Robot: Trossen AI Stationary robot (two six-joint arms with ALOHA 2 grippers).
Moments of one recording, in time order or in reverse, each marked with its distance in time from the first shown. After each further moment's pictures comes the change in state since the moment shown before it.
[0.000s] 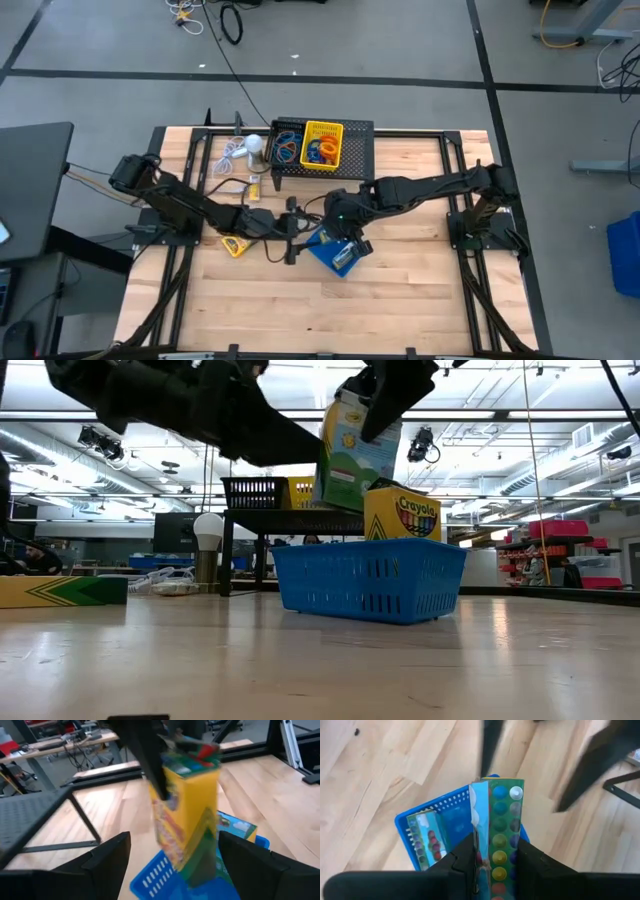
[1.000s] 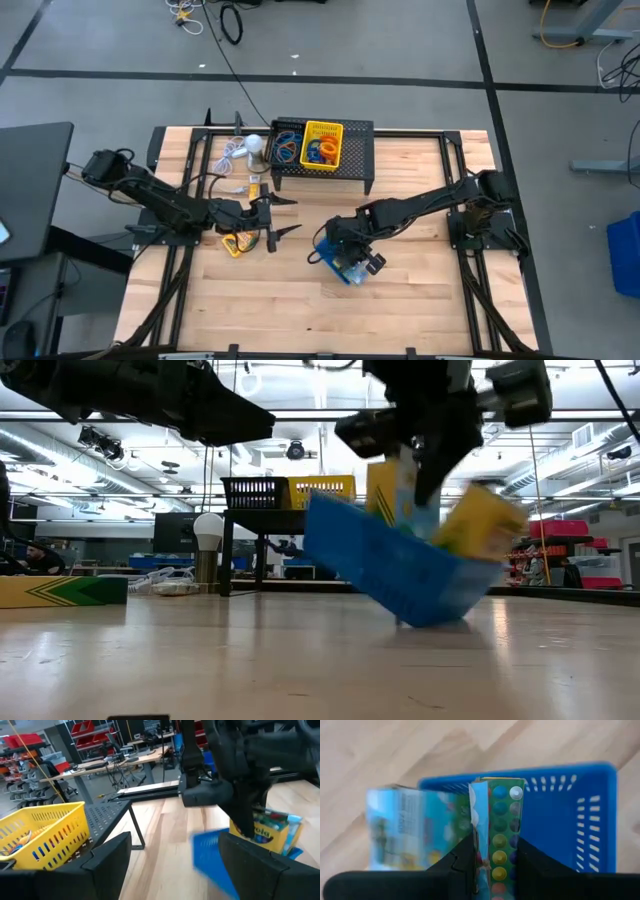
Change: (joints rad) left arm -0.024 -0.298 -0.200 0.050 -0.166 0.043; right arm 0.077 0.039 -0.190 0.097 -0.102 -0.273
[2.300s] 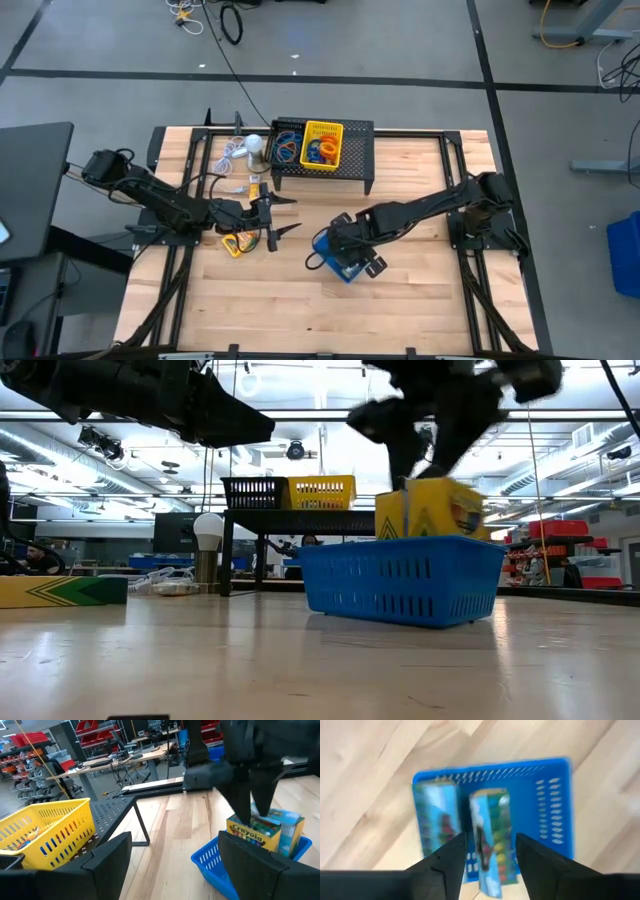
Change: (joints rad) left arm 0.000 0.000 0.000 -0.016 -0.029 0.006; right arm 0.042 0.016 0.077 -0.133 0.125 0.165
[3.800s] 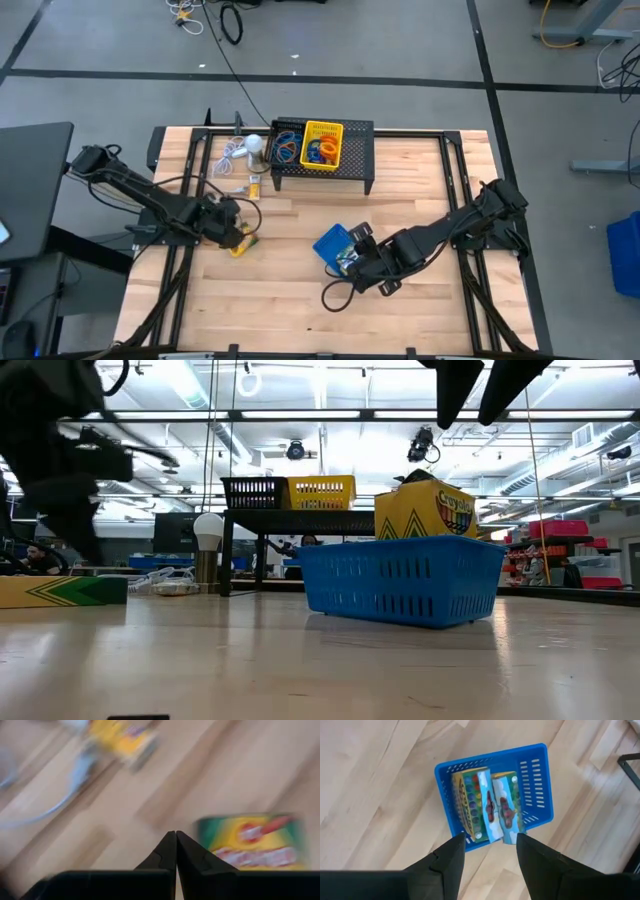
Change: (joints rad) left arm -0.133 -0.259 0.001 -1.492 -0.012 -1.218; right arm 0.231 -0.043 0.118 -0.220 0.311 0.301
